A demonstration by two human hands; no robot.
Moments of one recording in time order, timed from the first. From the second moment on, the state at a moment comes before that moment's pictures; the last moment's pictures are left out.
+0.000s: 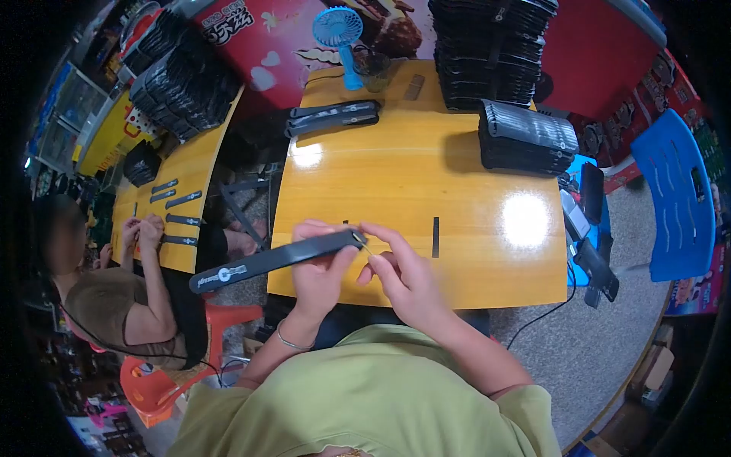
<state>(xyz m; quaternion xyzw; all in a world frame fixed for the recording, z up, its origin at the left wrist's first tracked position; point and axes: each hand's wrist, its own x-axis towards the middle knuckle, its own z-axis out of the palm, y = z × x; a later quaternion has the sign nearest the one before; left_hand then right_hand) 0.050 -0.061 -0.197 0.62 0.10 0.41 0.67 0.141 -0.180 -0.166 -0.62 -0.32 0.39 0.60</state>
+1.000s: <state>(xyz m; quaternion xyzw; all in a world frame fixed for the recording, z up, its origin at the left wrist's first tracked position) 0.036 -0.025 -0.206 0.60 0.12 0.14 0.78 0.134 -0.166 -0.193 -0.66 -0.39 0.24 0.59</state>
